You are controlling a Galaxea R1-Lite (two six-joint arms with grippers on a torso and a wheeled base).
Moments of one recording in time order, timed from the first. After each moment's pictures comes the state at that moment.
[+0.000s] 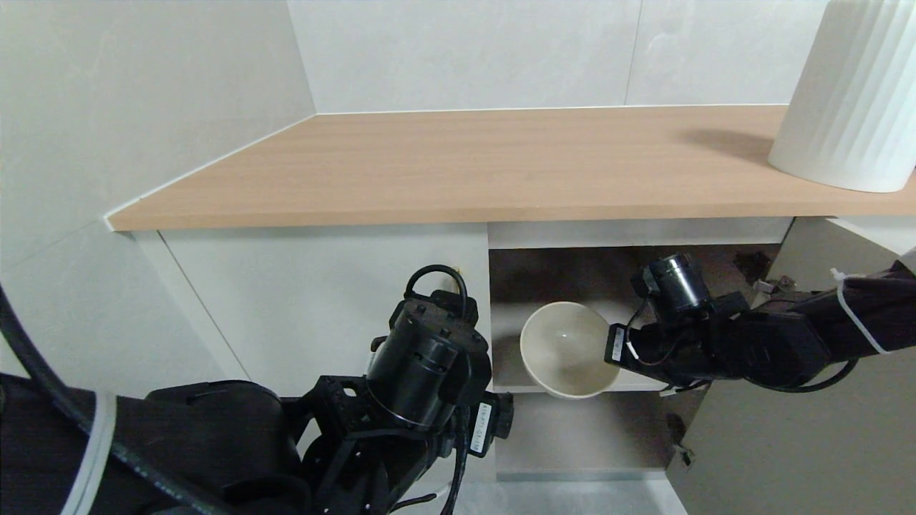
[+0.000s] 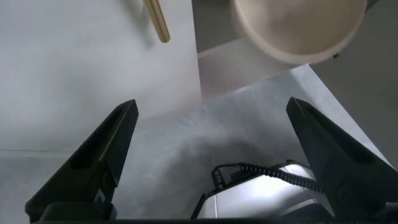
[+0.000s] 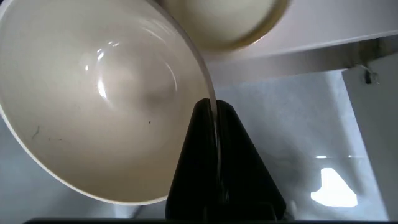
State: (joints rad) left arm -0.91 1.79 -0.89 -0.22 0.47 -0.32; right arm 0.48 1.97 -1.06 -0.12 -0.17 0.66
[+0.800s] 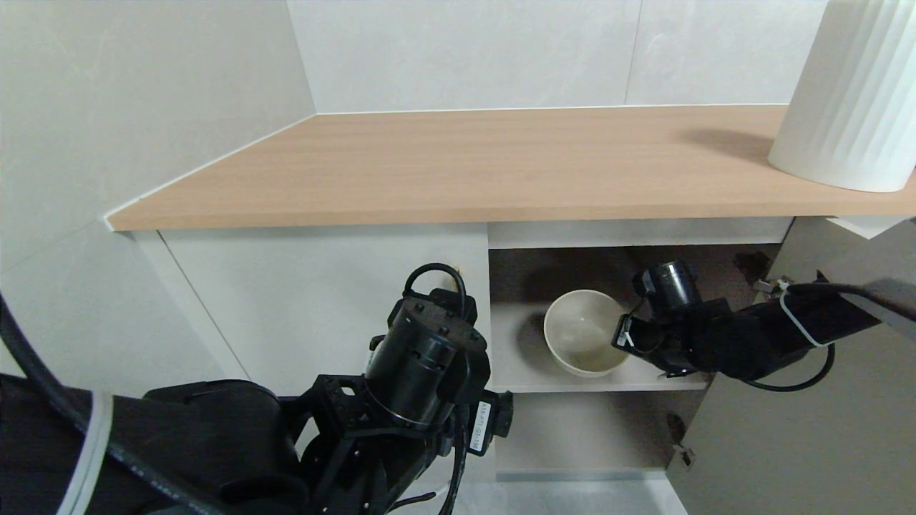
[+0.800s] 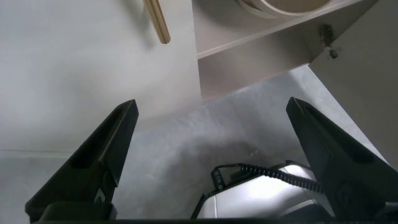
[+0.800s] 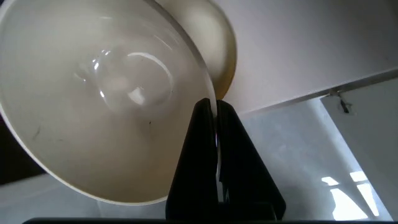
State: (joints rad) left arm -0.90 1.79 -0.89 -0.22 0.47 -0.32; right arm 0.38 2.12 -1.11 -0.28 -0.27 0.68
